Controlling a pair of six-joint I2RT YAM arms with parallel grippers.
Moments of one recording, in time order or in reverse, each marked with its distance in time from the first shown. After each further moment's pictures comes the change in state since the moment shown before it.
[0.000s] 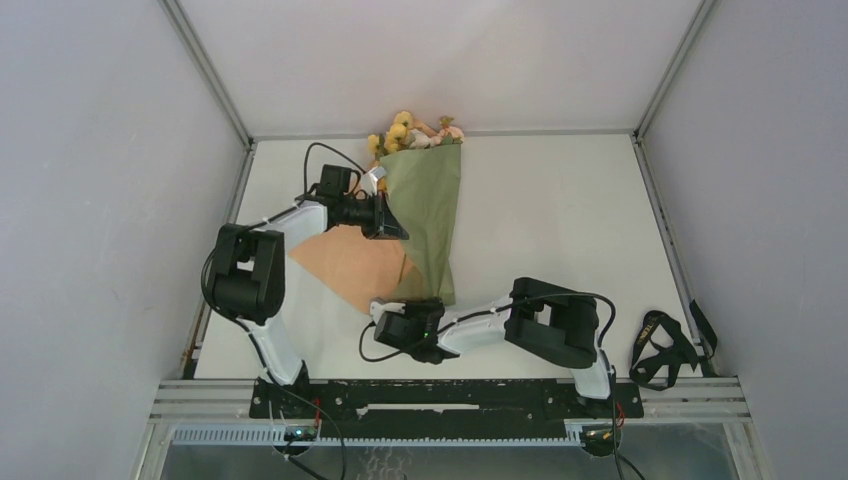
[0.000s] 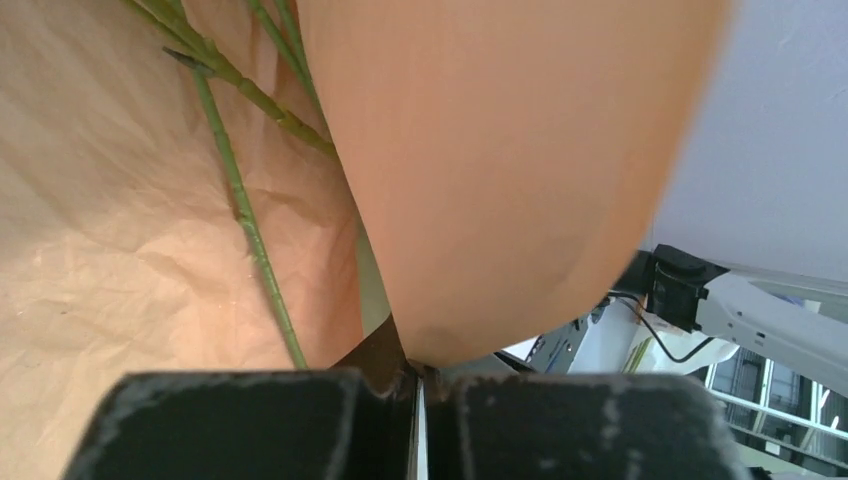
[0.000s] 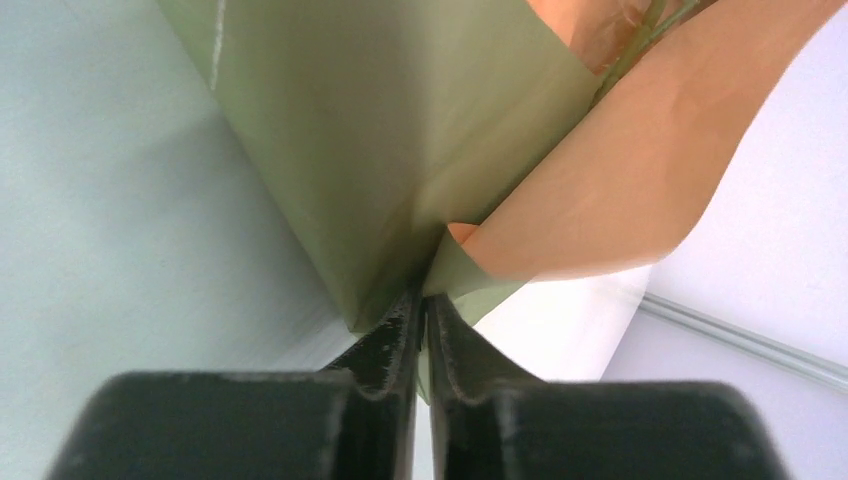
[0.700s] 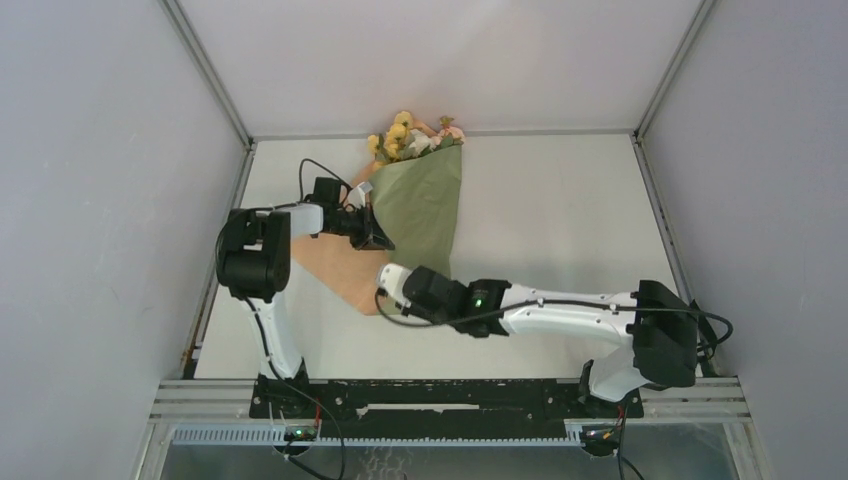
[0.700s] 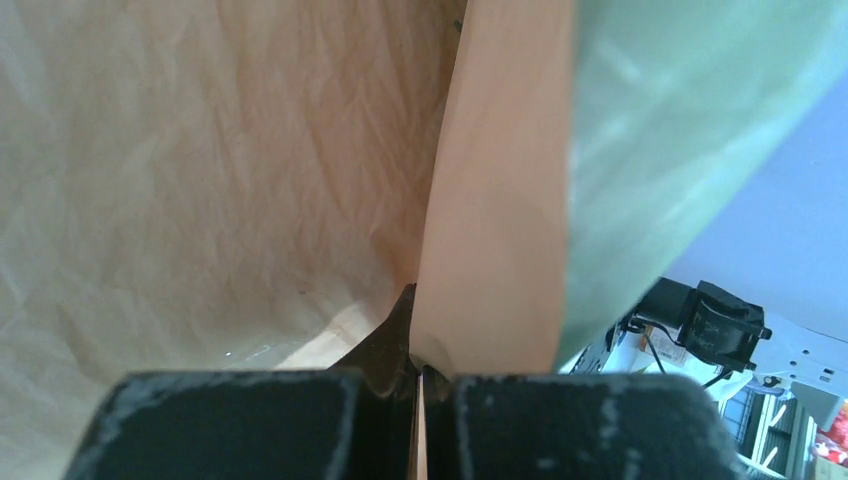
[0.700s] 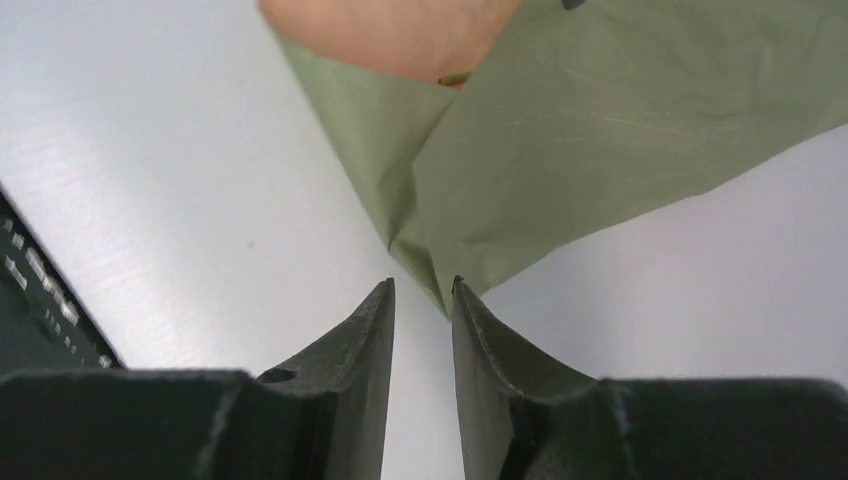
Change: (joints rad) left arm 0.101 0.176 -0.002 -0.002 -0.028 0.050; right arm -0.042 -0.484 0.000 -0.218 -0.459 0.137
